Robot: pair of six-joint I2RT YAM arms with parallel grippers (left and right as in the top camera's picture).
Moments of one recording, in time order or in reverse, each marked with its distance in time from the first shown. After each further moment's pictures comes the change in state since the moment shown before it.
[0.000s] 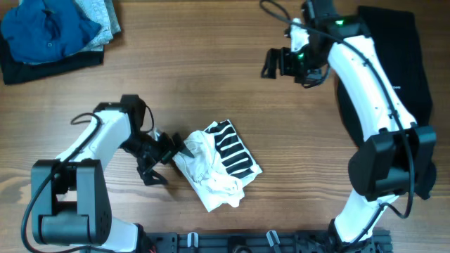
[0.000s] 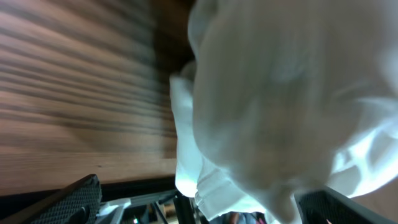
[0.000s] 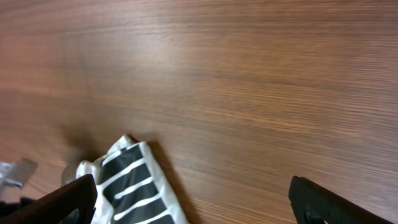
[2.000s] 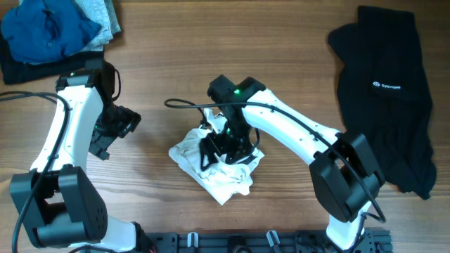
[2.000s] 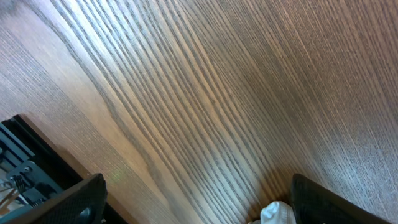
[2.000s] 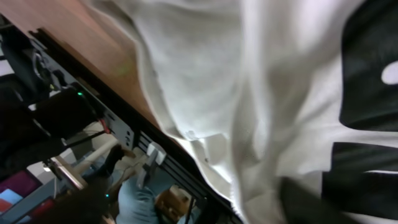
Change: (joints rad) left arm 0.129 0.003 0.378 -0.204 -0.729 -0.367; right arm 0.539 0.003 -0.323 0.006 -0.309 -0.011
